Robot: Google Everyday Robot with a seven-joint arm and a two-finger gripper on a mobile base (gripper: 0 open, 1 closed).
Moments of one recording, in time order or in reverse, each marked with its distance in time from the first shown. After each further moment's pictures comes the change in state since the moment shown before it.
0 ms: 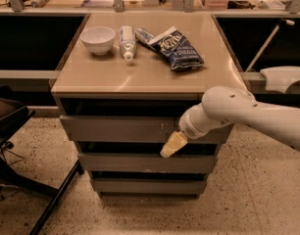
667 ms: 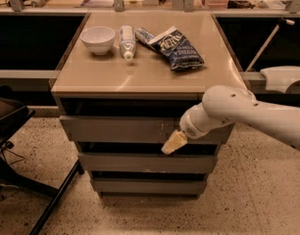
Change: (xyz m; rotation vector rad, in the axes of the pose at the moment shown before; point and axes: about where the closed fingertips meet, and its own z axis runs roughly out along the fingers) arm -0.001 0.000 0.000 -0.003 0.002 0.008
